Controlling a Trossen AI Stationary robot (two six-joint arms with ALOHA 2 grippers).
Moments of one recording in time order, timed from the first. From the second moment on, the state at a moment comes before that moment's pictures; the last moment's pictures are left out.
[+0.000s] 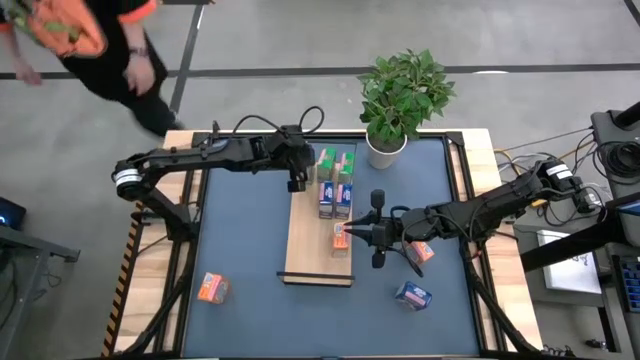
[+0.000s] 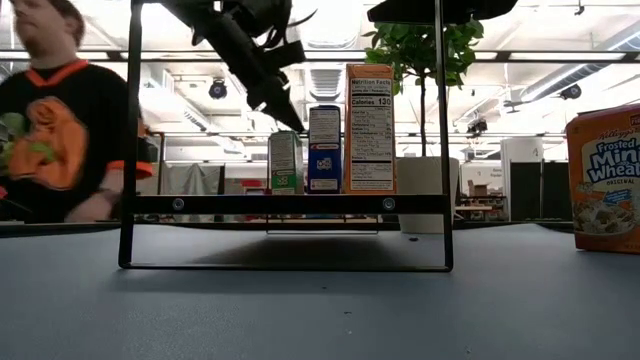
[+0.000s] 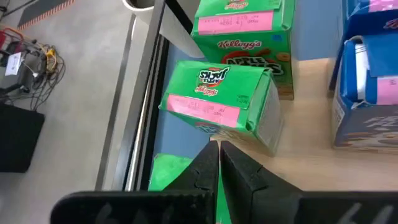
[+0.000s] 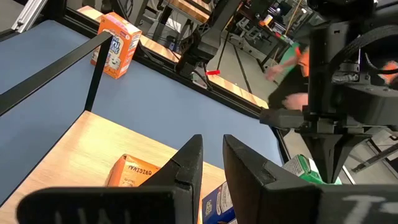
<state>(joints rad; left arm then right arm) 0.34 1.56 1.21 -0.38 -0.17 0.48 0.29 1.28 0.78 0.27 0.37 -0.43</state>
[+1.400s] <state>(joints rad) 0.32 1.59 1.24 -0.40 -0.16 0.38 0.29 1.28 0.78 0.27 0.37 -0.42</state>
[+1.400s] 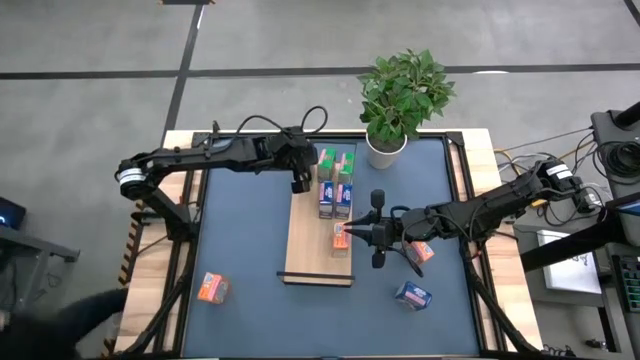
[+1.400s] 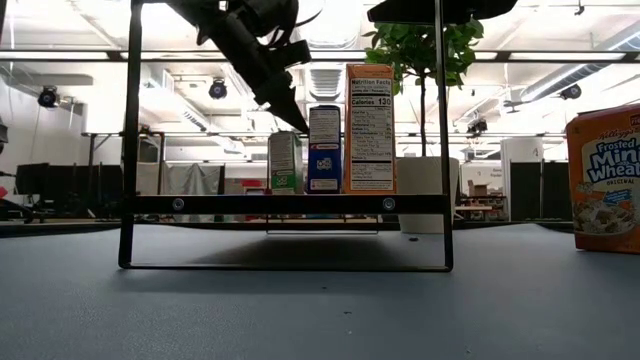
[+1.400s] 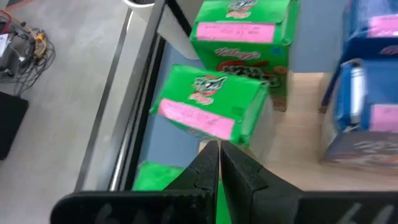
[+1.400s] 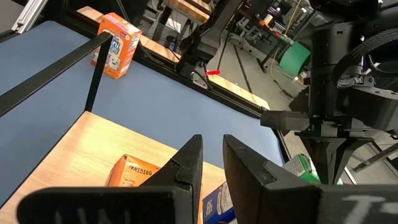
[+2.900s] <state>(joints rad) 0.31 1.63 1.23 -0.30 -0.13 0.31 0.29 1.28 0.78 0.27 0.37 -0.42</state>
